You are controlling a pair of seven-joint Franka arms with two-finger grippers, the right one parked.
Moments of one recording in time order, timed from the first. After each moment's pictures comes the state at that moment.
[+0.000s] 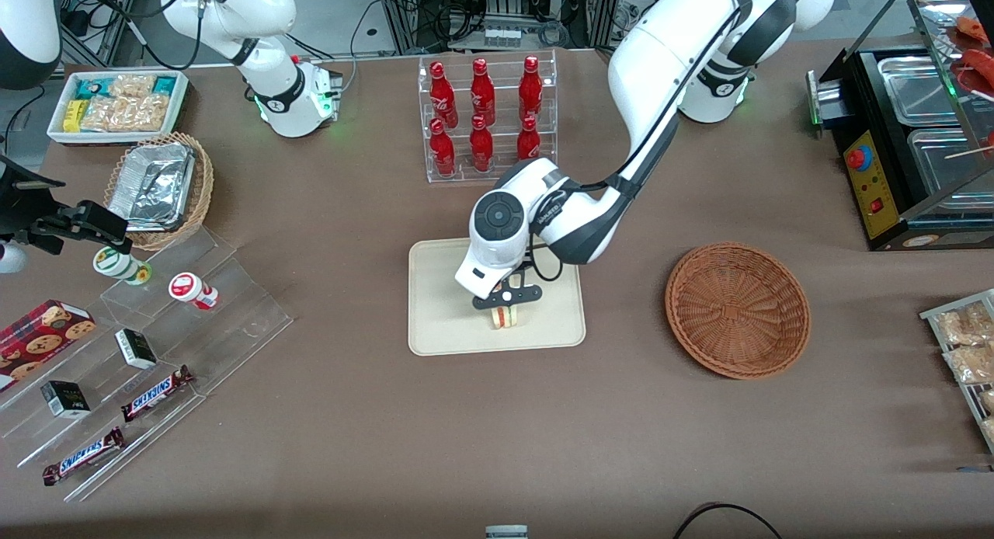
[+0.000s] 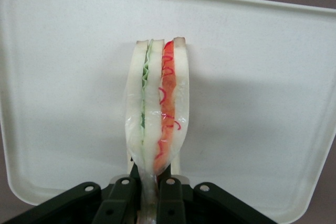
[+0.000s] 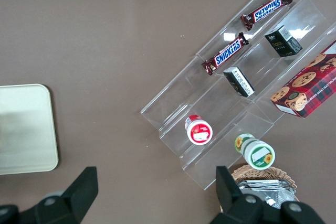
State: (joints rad) arm -0.62 0.81 -0.23 -1.32 0.06 2.05 -0.99
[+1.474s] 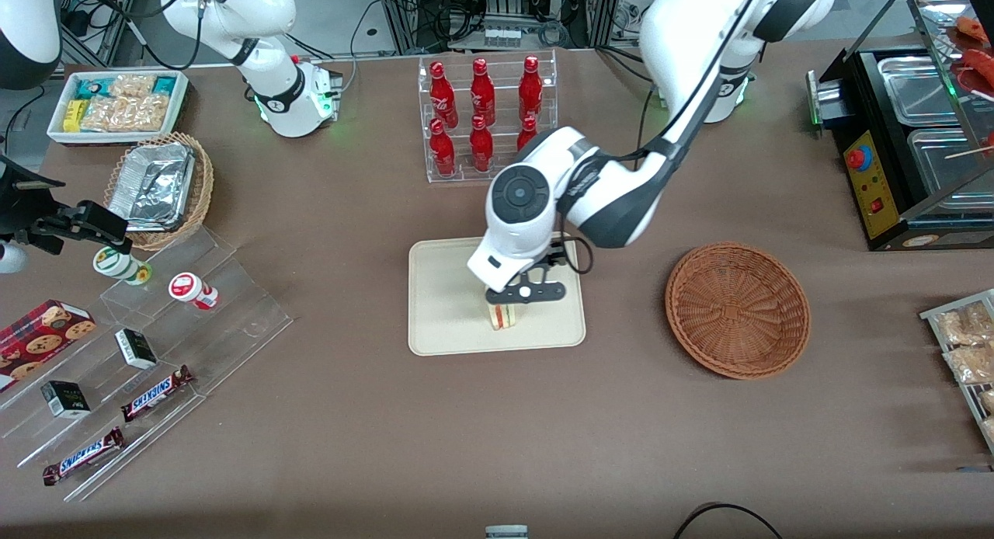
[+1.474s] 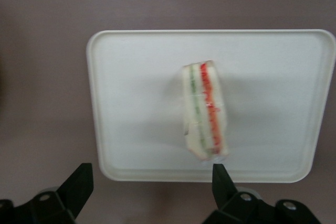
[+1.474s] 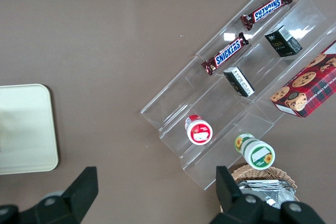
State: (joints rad) arm -0.55 0.64 -0.22 -1.26 0.07 1.76 -0.80
